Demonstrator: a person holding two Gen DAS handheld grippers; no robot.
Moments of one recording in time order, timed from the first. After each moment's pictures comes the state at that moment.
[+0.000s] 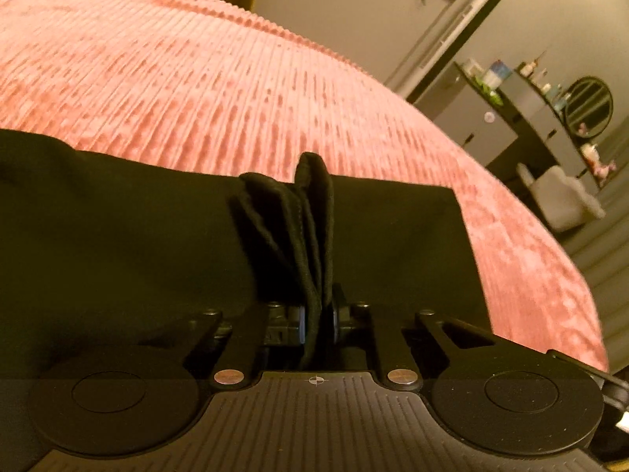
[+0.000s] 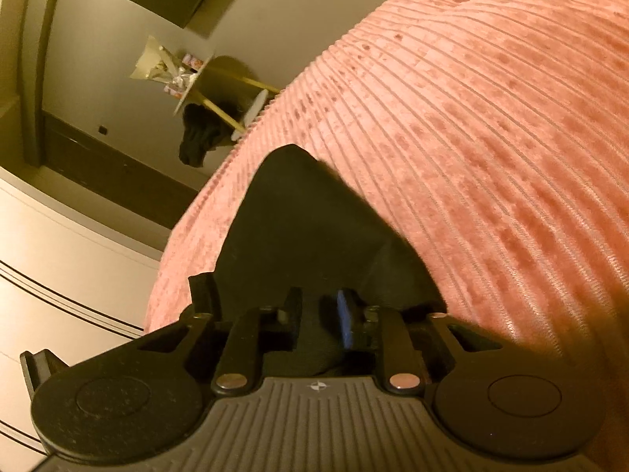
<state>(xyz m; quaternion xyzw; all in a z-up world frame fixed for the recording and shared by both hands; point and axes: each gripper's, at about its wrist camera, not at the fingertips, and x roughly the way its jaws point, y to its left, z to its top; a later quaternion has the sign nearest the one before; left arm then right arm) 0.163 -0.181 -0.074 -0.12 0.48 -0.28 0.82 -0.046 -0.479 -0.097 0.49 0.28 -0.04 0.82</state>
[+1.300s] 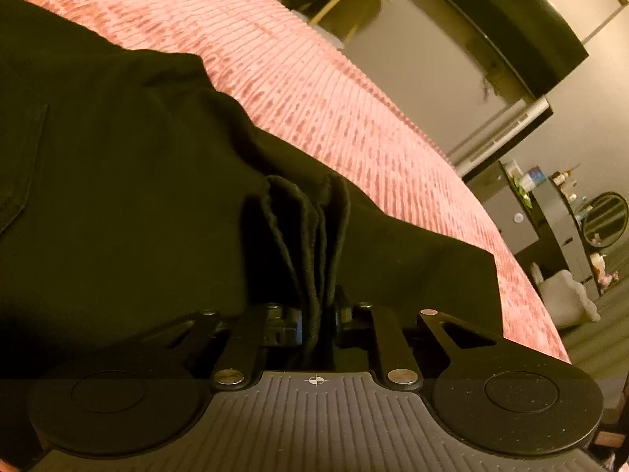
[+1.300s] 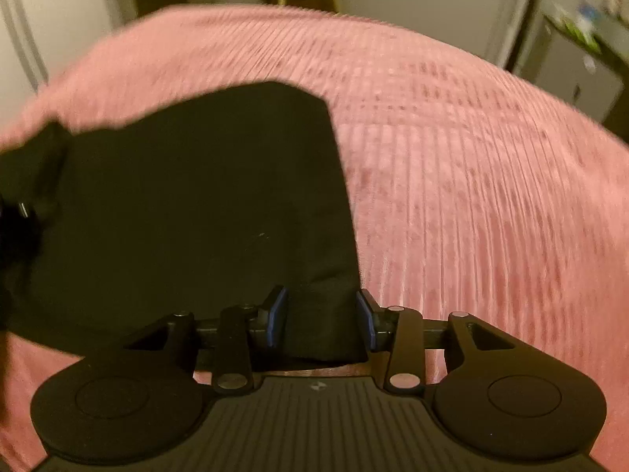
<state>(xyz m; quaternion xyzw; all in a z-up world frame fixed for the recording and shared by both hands) 0.157 0.011 -0.079 -0.23 0.44 -0.20 0.84 0.017 -0.332 -0.047 0.02 0.49 -0.06 0.87</state>
